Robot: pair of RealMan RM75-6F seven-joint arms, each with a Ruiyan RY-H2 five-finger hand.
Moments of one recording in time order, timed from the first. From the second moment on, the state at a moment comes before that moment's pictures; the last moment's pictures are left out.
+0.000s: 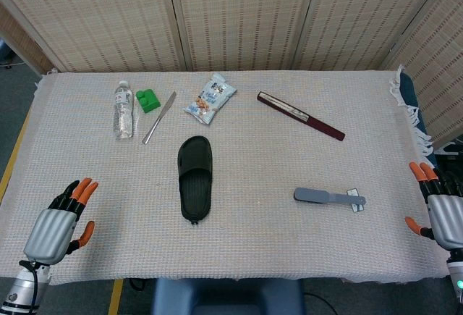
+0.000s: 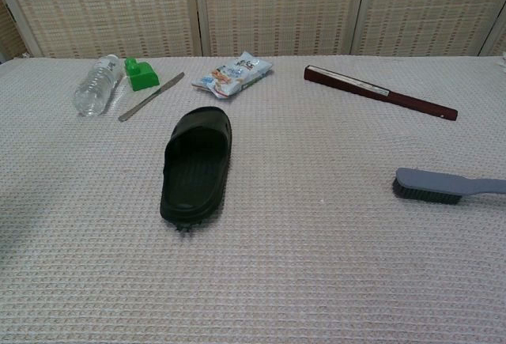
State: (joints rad) left arm -0.17 -1.06 -0.02 -1.97 1.55 1.42 0.34; right arm 0.11 -0.87 0.07 -1.90 -1.30 1.36 -0.25
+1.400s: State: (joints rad) left arm -0.18 -1.04 -0.01 -1.96 1.55 1.39 0.29; right arm 0.44 -1.37 0.07 -1.50 -1.03 1.04 -0.61
